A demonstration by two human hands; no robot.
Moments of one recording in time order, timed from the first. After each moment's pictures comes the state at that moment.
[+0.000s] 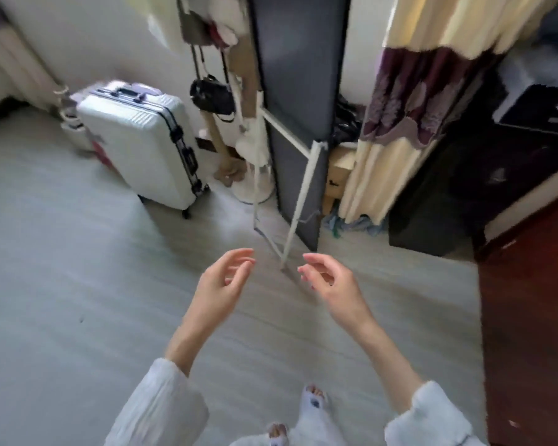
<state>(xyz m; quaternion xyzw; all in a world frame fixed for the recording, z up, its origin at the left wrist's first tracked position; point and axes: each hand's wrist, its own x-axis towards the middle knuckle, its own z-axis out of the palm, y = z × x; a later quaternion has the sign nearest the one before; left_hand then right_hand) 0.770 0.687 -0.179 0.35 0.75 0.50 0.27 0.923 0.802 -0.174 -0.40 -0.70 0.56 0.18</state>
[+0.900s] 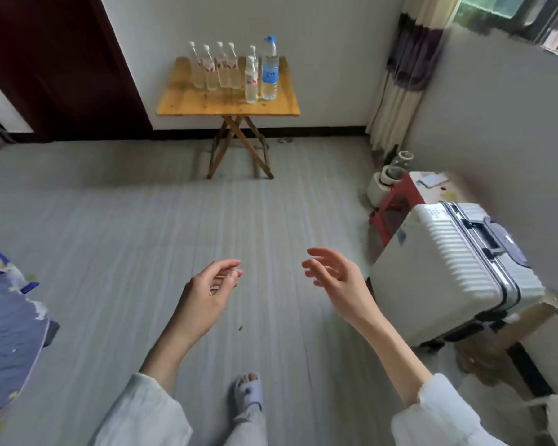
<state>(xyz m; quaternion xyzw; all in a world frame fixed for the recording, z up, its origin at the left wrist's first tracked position) 0.271 0.447 -0.155 -0.11 0.81 0.57 -0.04 0.213 0.657 -0.143 0.07 -0.80 0.59 -0.11</state>
